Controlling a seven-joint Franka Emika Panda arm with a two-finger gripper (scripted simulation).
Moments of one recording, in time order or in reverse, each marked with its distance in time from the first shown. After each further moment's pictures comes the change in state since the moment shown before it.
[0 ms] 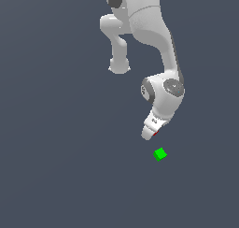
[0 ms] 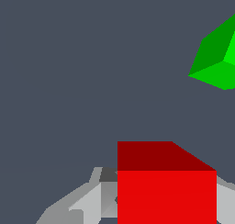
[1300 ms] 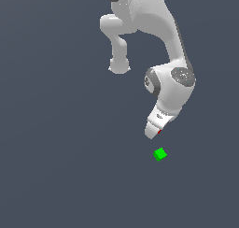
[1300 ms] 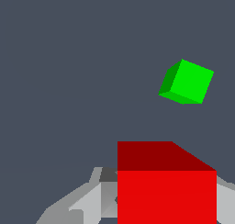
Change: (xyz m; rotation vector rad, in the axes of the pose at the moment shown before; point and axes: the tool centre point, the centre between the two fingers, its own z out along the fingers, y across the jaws) arm 0.013 0.012 -0.056 -0.001 0.002 0.000
